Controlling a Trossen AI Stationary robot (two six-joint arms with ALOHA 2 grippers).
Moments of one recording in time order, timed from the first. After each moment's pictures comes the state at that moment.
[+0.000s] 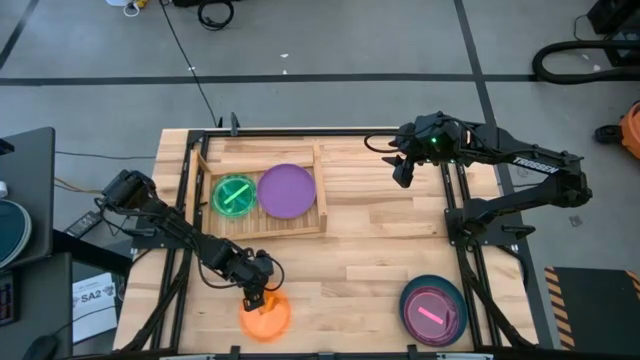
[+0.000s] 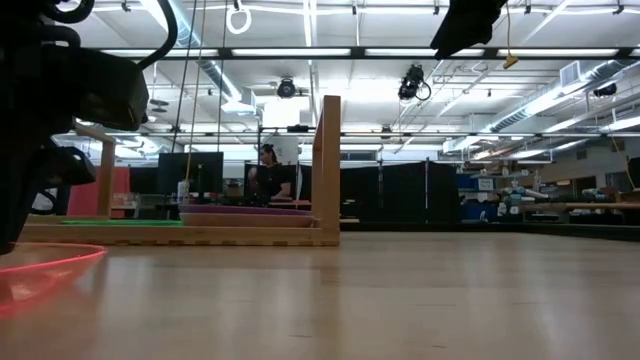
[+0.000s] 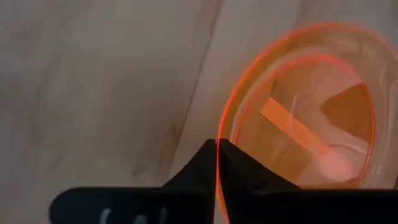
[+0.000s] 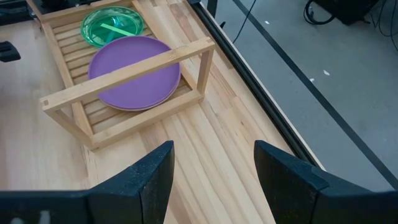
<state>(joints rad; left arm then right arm) -0.58 1.57 0.74 -0.30 0.00 -0.93 -0.25 1.08 1.26 -0.88 0.21 0.08</state>
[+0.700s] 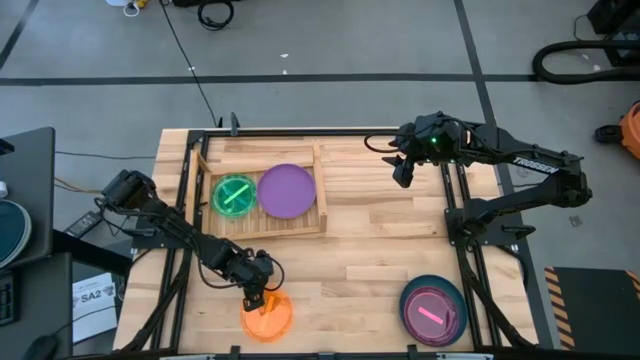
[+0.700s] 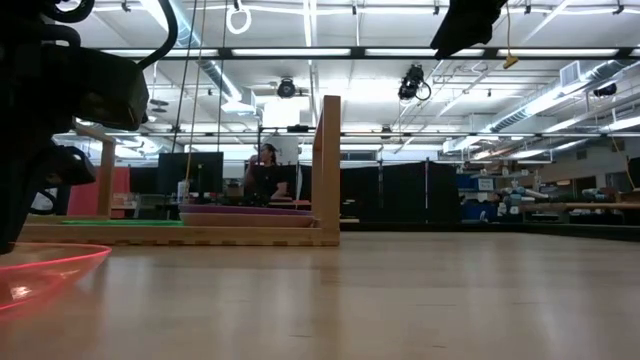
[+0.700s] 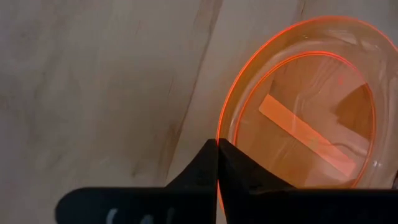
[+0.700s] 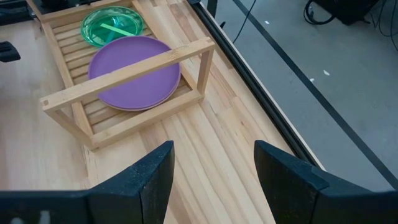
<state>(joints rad) -0.58 1.57 0.74 -0.30 0.00 -0.93 -0.25 1.08 1.26 -0.88 0.21 0.08</state>
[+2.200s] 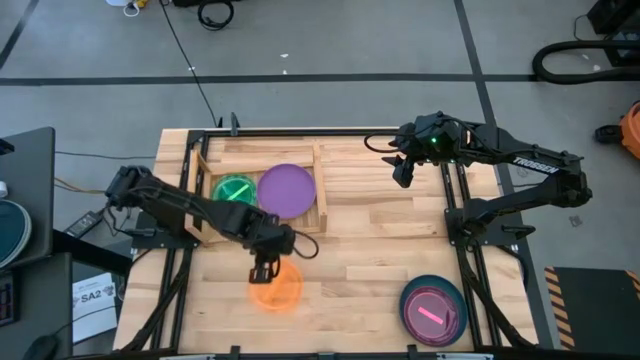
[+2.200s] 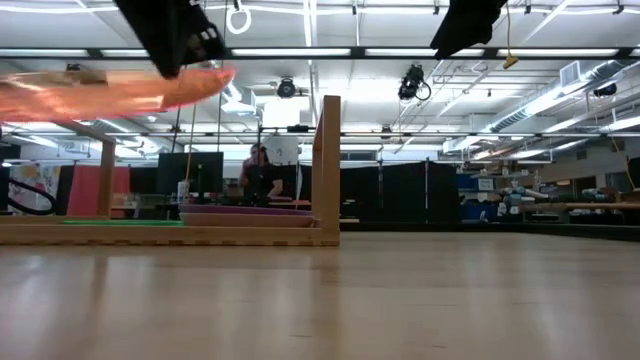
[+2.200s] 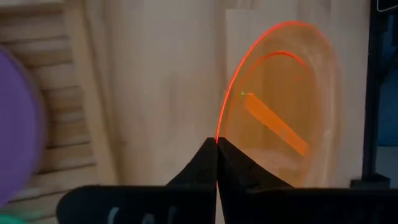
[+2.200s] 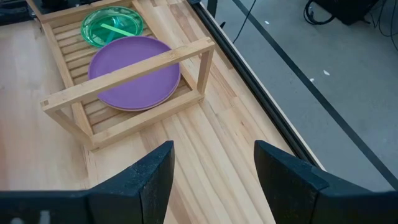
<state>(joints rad) -0.30 1.57 1.33 -0.99 0.05 -0.26 -0.25 1.08 1.26 -0.88 0.21 0.08</state>
